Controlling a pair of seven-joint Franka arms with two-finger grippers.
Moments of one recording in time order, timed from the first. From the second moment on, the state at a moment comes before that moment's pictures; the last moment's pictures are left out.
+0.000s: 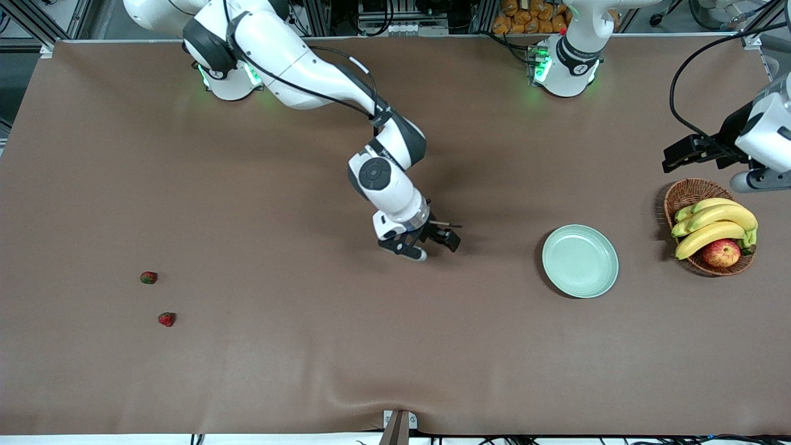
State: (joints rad) left arm 0.02 0.02 -0.07 -1.60 0.01 1.54 -0.11; right arm 0.73 0.97 0.07 -1.26 0.27 2.61 1.03
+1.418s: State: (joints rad) left arm -0.40 0.51 -0.15 -1.64 0.01 2.01 -1.18; right arm 0.06 0.74 0.06 -1.27 -0.13 2.10 -0.10
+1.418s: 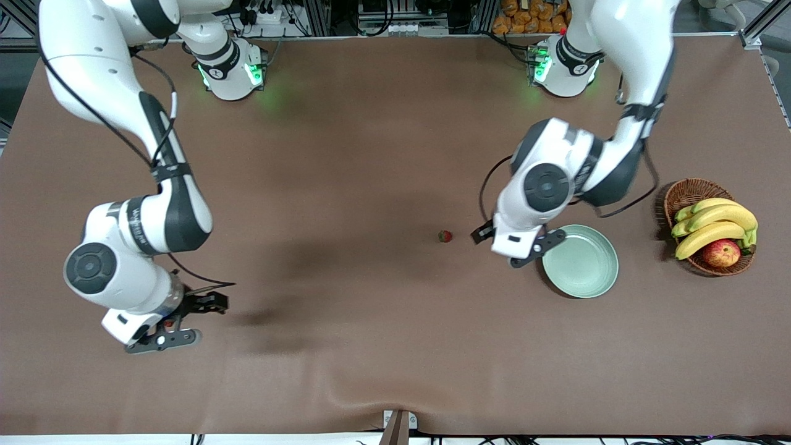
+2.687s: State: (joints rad) left arm -0.53 0.69 -0.14 -1.72 0.10 2.38 -1.83; right arm -0.12 0.95 0.06 -1.28 -0.09 2.27 -0.39
